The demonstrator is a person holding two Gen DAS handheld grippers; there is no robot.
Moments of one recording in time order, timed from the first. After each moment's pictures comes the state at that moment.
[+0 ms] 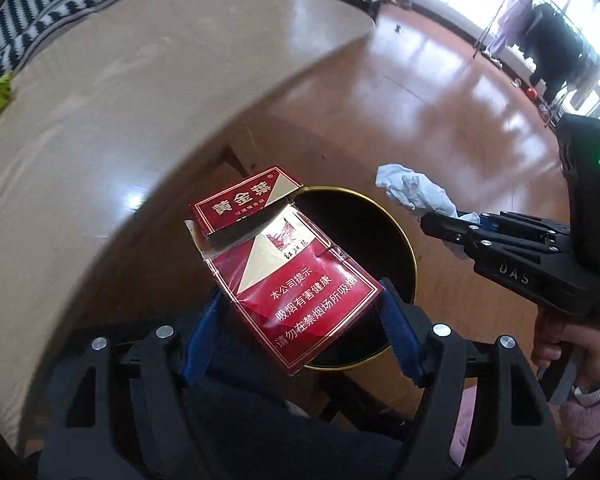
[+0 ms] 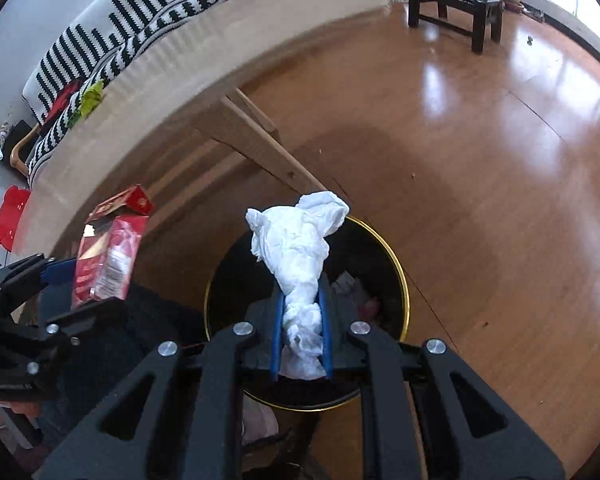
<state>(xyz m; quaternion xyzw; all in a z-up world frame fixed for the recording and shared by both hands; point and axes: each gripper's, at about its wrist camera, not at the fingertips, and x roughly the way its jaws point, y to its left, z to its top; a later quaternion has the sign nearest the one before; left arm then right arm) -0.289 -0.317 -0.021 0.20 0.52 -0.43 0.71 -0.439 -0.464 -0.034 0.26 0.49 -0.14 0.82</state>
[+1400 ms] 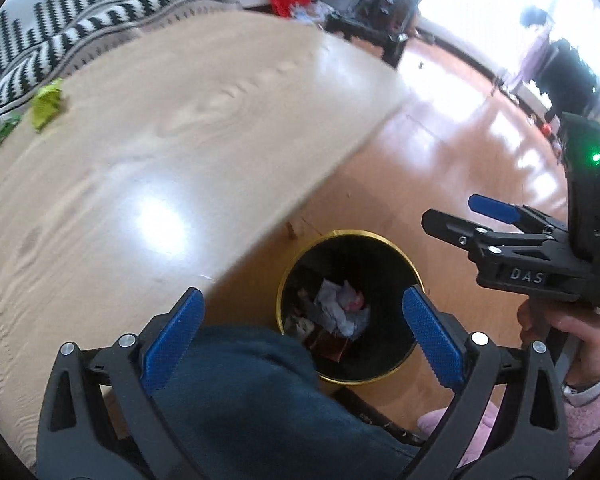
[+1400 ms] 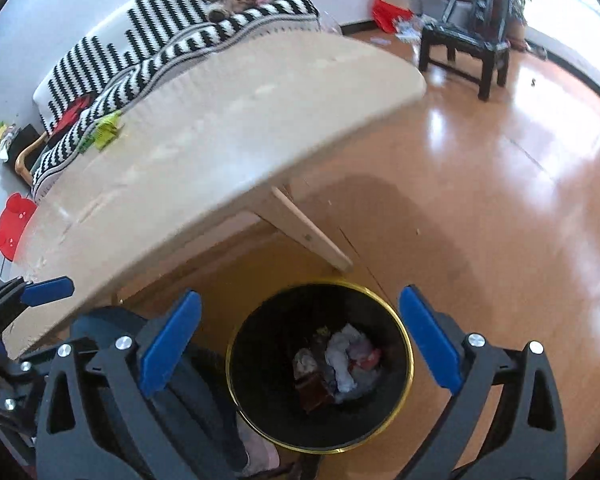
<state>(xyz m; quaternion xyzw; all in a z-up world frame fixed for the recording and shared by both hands) -0.248 -0.280 0.042 0.15 0.49 -0.39 0.77 -0.387 -0.462 0.029 0.22 0.44 -0.15 0.86</state>
